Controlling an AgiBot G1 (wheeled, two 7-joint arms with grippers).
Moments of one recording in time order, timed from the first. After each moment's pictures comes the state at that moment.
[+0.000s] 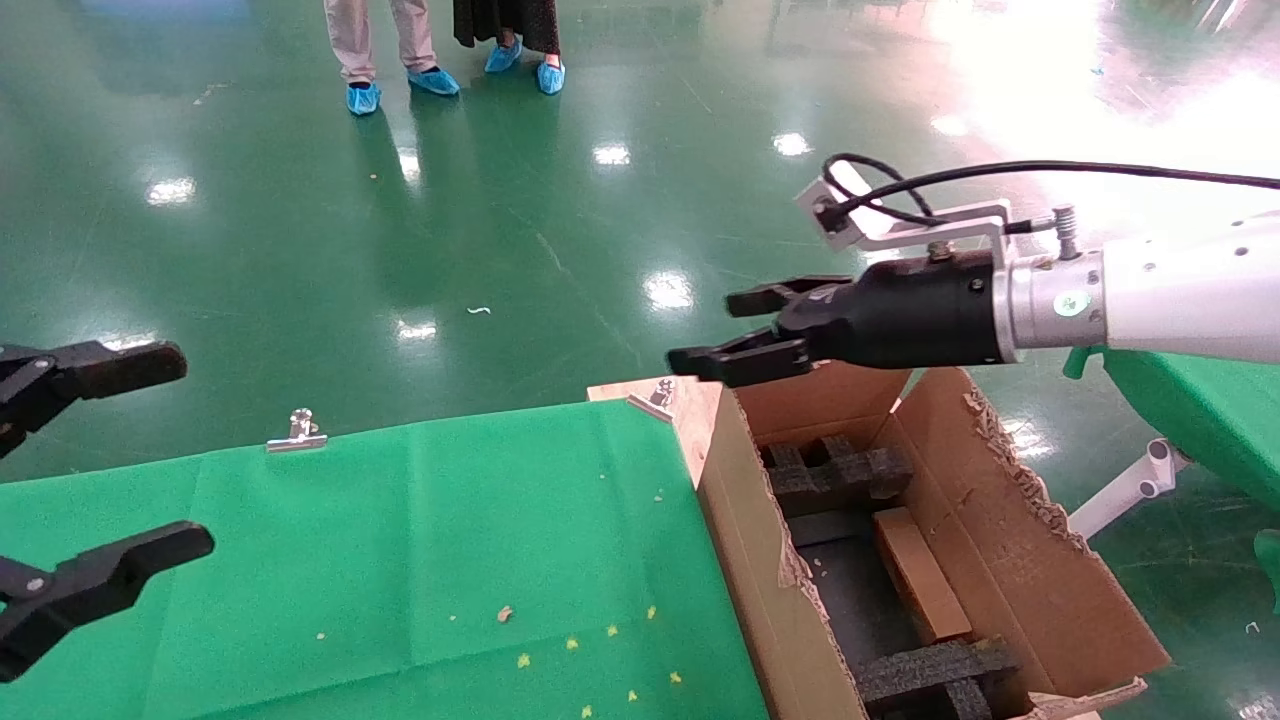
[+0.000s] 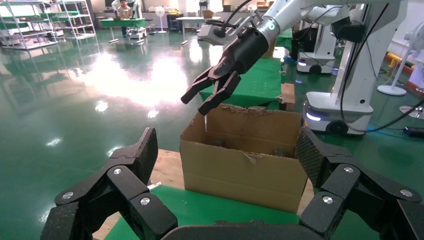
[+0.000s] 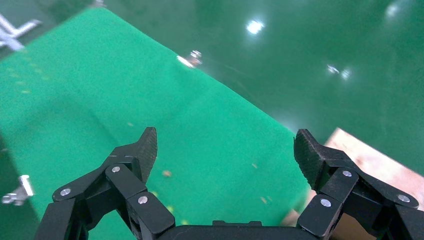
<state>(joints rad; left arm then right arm) -1.05 0.55 0.36 -1.20 0.62 1.41 -0.13 1.92 -0.58 -1.64 0.94 -0.54 -1.01 0.39</state>
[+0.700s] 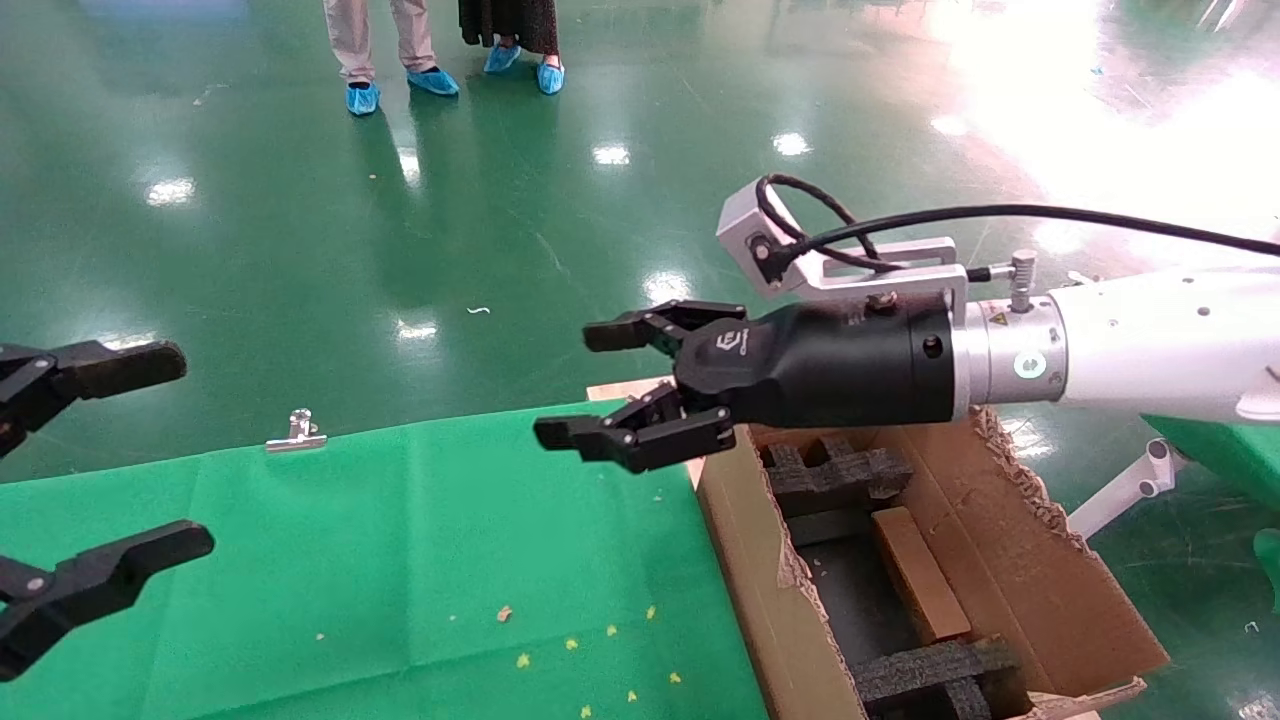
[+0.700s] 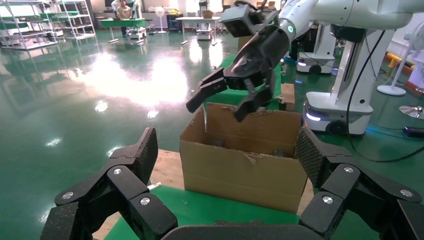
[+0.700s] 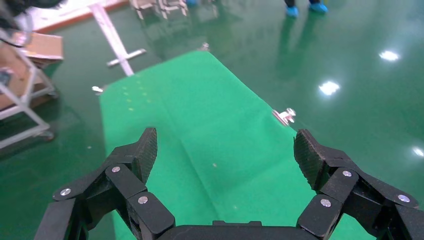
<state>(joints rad) -1.05 0.55 0.36 -1.20 0.62 1.41 -0.13 1.57 -0.59 -1.08 1.08 -0.62 -1.21 0.31</state>
